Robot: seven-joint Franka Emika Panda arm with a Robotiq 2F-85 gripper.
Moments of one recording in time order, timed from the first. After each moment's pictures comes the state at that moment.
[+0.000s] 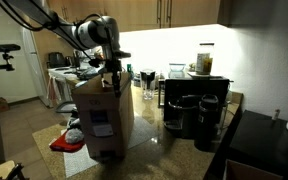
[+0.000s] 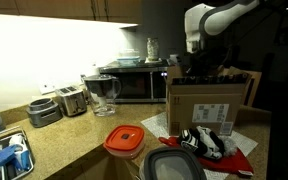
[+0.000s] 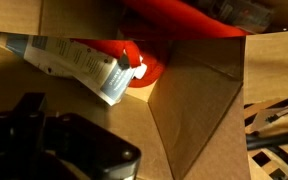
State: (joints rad) arm 0.09 0.11 -0.02 -1.96 -0.18 1.97 0.75
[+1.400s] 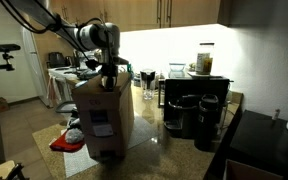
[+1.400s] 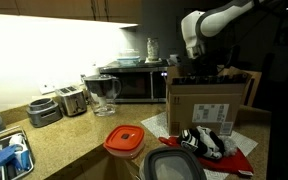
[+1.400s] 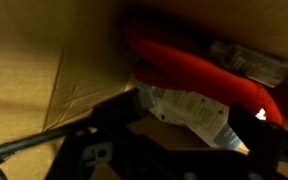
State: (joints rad) arm 0.08 0.14 0.00 -1.94 -0.12 1.81 0.72
